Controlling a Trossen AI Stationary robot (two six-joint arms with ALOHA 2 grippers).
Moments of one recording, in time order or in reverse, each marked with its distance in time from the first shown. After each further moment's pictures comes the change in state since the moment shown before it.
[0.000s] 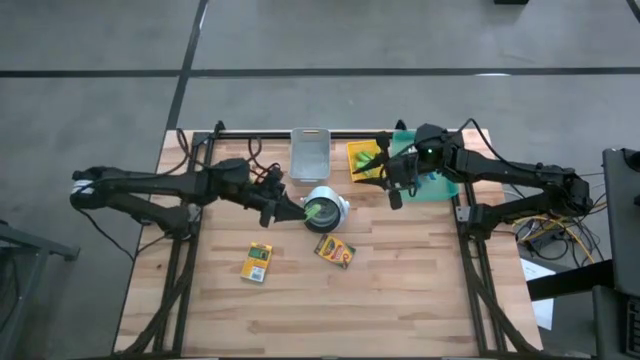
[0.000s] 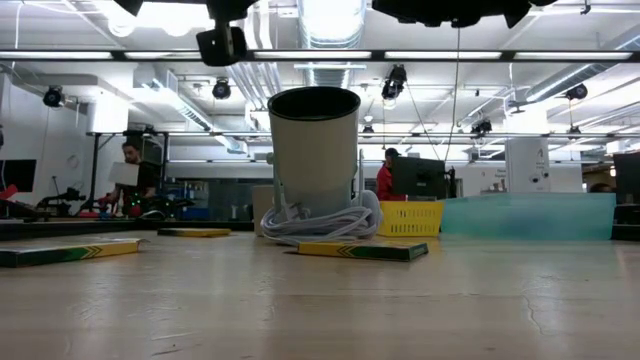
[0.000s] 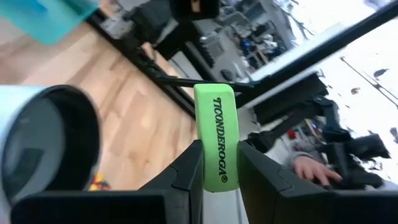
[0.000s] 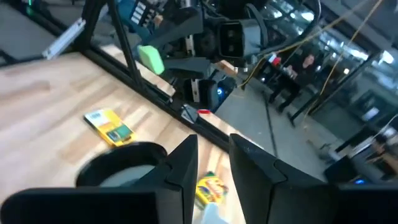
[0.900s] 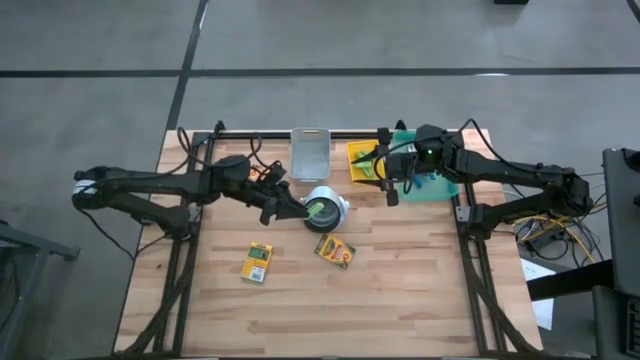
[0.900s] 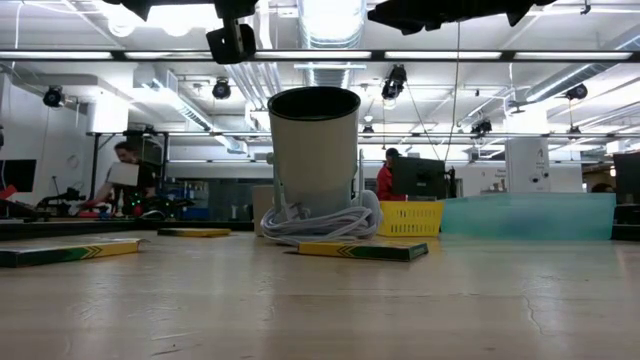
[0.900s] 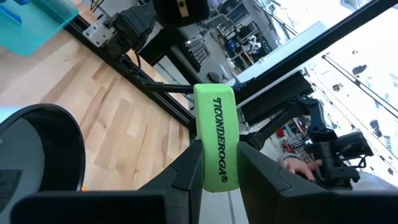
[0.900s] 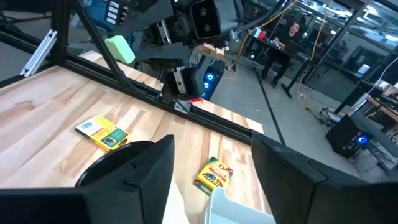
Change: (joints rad) left arm 0.026 0.027 0.000 0.084 0.057 0.009; right arm 0.007 0.000 0.000 -0.002 0.104 0.182
